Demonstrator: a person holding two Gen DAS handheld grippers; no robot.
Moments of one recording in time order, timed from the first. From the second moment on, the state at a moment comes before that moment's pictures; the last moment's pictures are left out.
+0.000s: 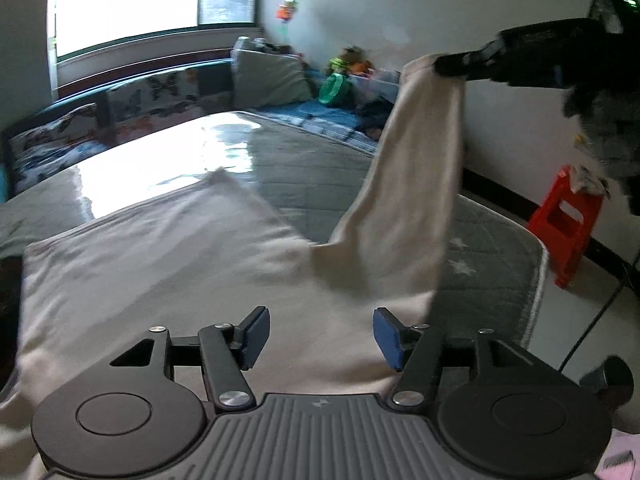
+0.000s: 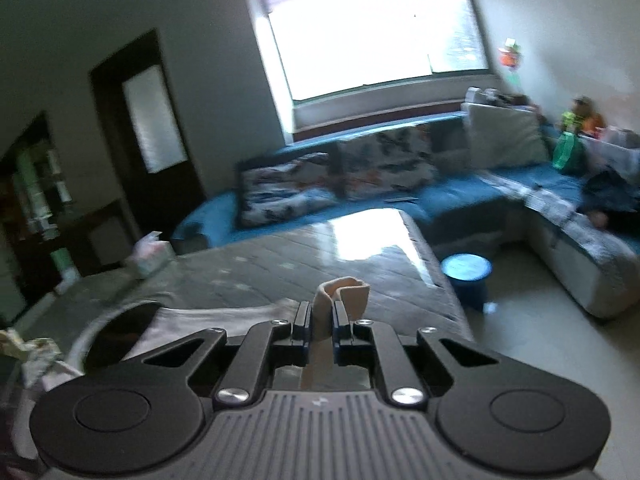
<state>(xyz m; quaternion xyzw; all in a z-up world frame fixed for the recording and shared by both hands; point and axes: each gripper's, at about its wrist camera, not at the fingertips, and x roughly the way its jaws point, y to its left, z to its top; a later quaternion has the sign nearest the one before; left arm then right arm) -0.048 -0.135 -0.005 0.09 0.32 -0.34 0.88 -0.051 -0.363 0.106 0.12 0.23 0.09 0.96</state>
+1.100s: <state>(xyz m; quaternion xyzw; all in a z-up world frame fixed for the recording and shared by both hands) -0.056 -0.005 0.008 0.02 0.31 -0.19 0.93 0.001 -0.192 0.039 -0.01 0.37 0.33 0.87</state>
